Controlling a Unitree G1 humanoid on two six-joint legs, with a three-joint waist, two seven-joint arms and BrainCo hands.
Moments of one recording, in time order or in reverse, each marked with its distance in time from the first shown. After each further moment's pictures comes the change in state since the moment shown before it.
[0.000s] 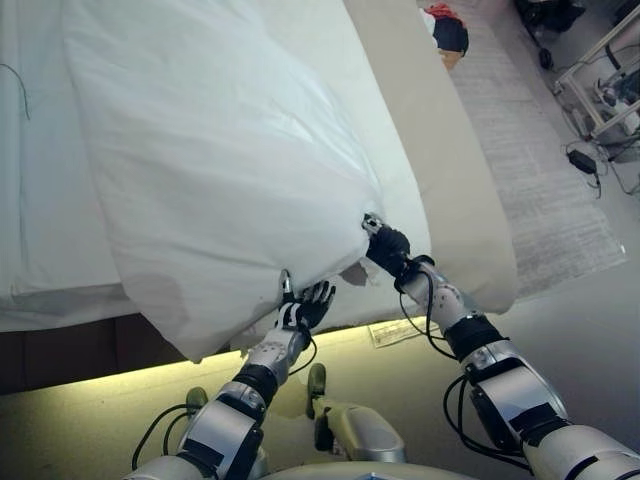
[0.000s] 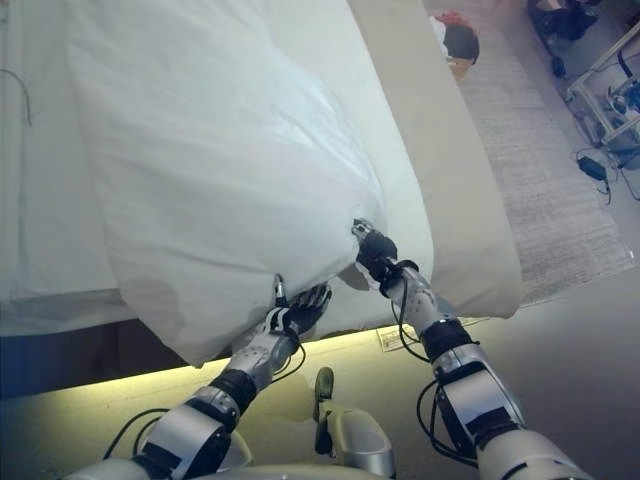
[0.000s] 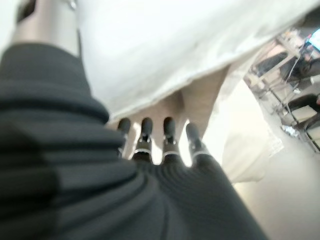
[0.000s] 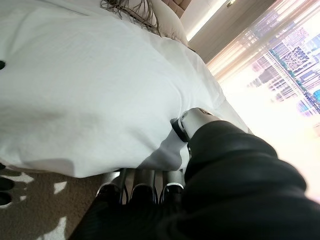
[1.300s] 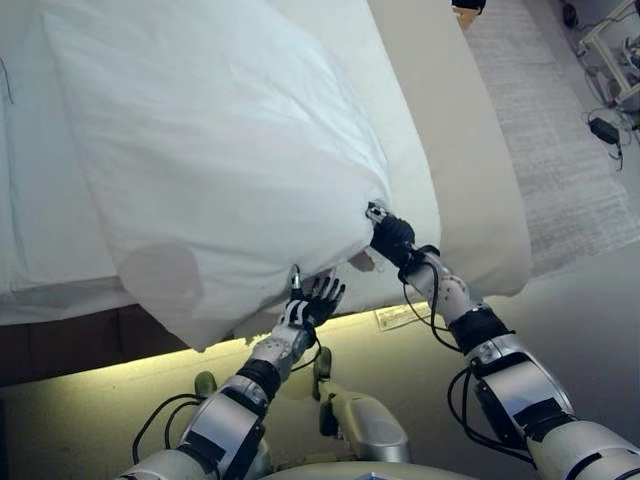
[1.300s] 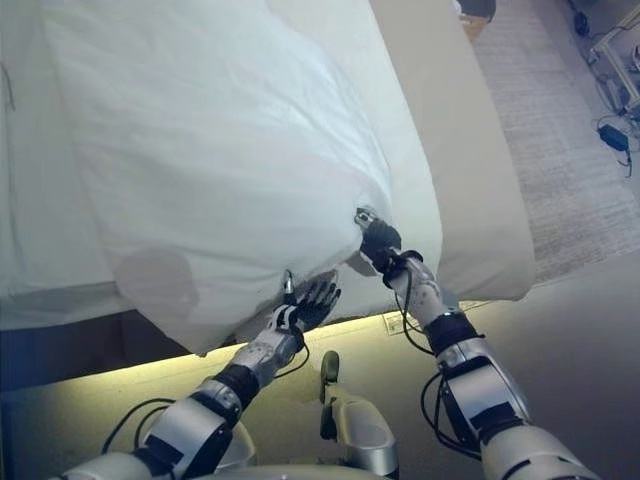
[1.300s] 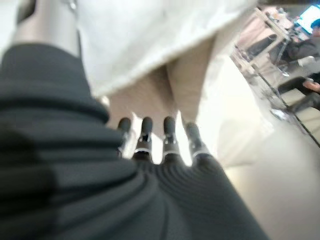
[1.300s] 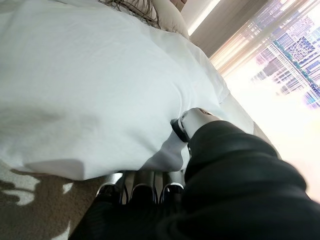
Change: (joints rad) left arm -0.058 0.004 -0.049 0.028 -0.008 0.001 -0.076; right arm -0.037 -0.028 0.000 -0.024 0.010 0.000 0.009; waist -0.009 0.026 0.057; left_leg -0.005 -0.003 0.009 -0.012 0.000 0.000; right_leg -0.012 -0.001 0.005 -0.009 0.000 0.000
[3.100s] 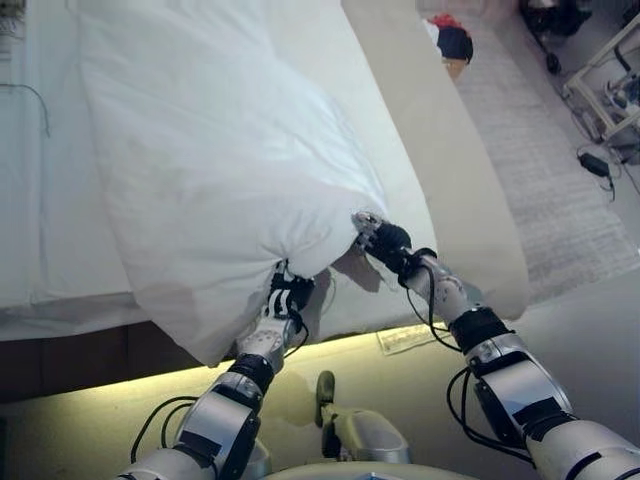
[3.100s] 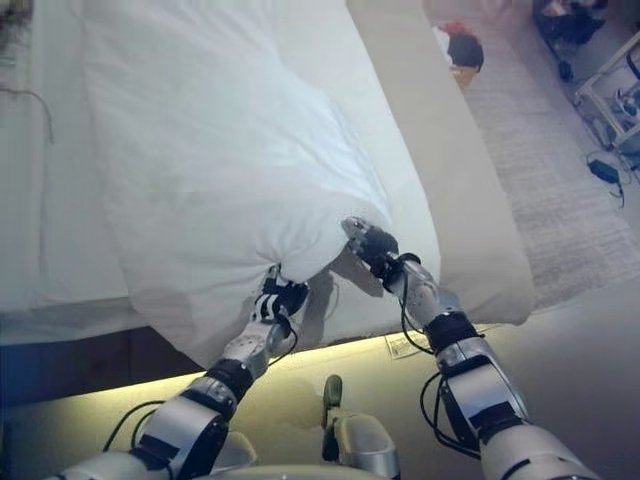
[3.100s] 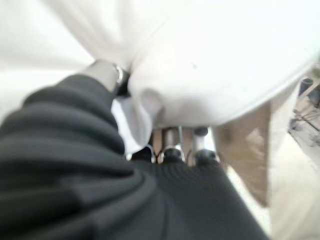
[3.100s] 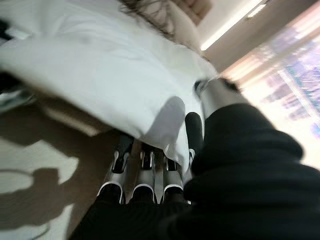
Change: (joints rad) left arm 0.044 0.041 0.101 -0.045 0.073 -0.081 -0.081; right arm 0.036 0.004 -0.008 0.051 -0.153 0.121 0.008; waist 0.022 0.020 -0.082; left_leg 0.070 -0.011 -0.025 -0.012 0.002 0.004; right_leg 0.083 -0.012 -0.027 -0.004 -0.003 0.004
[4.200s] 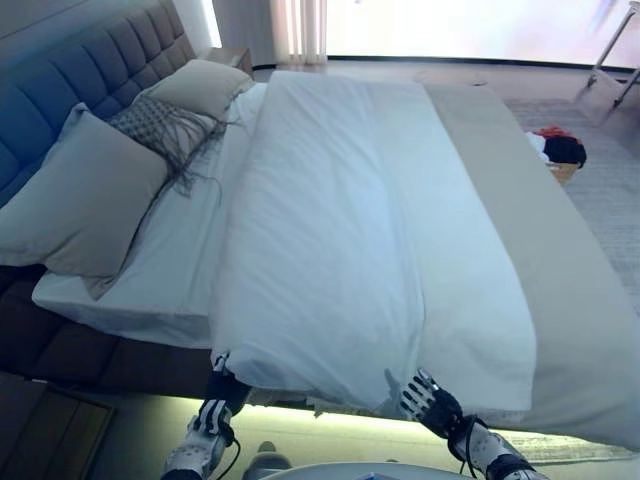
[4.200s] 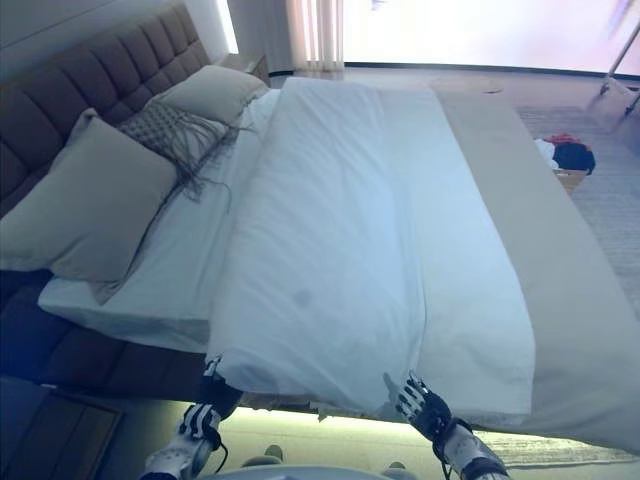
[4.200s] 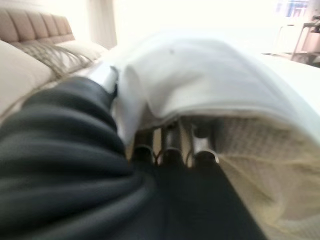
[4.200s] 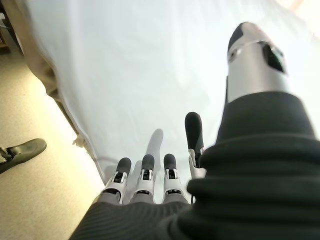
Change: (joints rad) left arm 0.534 0.154 0.401 -0.075 0.499 0.273 -0.366; right arm 0.577 0.026 -0.328 0.378 -0.101 -0.071 0.176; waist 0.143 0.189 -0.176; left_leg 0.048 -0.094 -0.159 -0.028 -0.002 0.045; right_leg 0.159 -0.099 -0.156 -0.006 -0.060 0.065
